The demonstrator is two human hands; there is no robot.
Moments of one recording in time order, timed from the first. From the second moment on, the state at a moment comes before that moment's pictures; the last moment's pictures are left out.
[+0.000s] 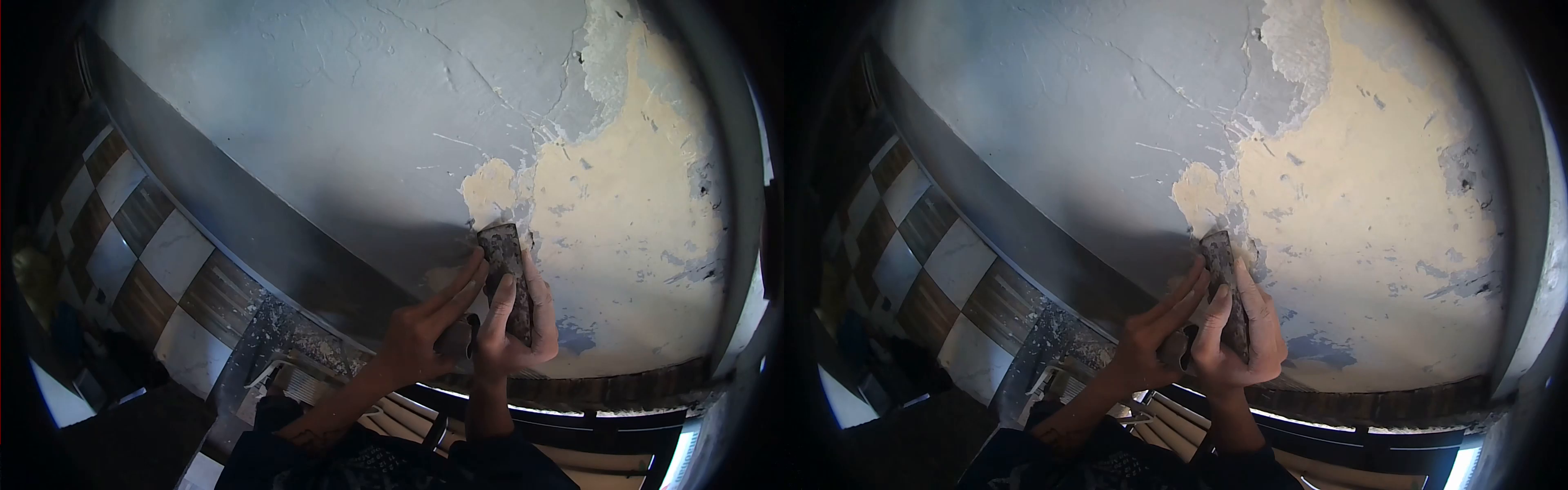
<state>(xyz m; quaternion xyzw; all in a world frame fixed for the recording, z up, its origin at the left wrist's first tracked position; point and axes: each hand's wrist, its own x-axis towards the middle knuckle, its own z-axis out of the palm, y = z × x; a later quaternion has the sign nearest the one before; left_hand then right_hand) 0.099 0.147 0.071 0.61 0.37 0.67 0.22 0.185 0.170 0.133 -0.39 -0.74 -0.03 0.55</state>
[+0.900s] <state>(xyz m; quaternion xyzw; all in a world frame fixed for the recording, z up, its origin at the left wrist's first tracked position) 0.077 0.154 0.100 0.26 0.35 0.66 0.61 0.164 0.157 0.152 -0.50 -0.64 0.00 0.58</state>
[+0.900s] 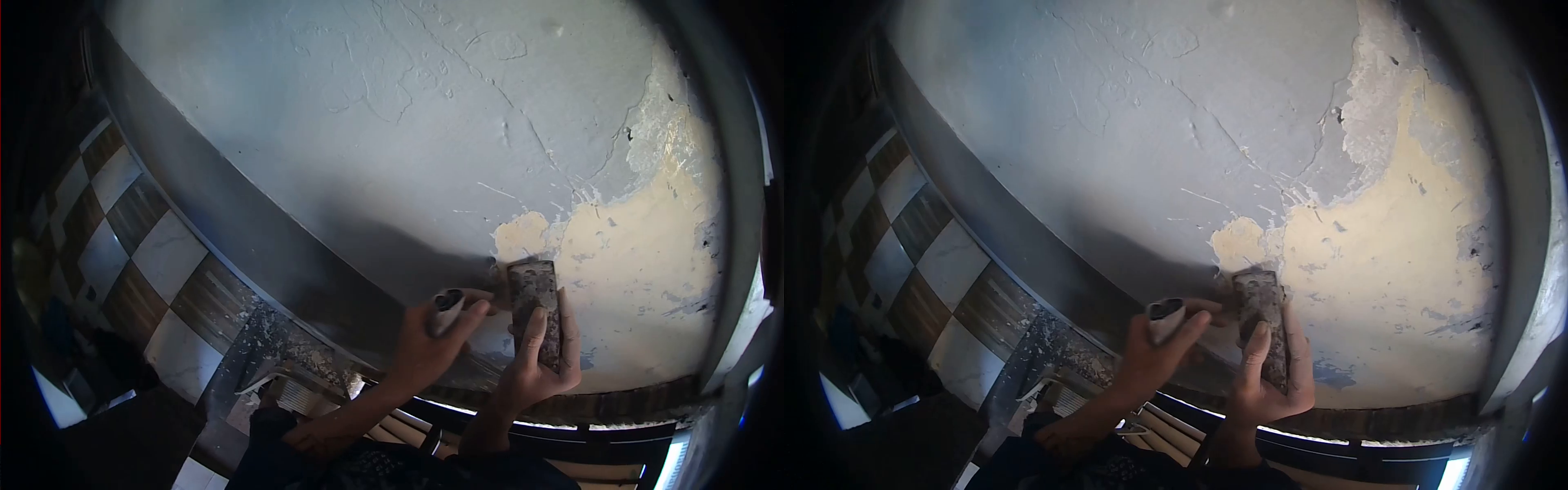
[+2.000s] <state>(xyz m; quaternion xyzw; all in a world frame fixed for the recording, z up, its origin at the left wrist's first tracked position) 0.135 0.167 0.108 0.10 0.23 0.78 0.57 0.184 0.163 0.154 -0.38 -0.80 -0.16 0.43</state>
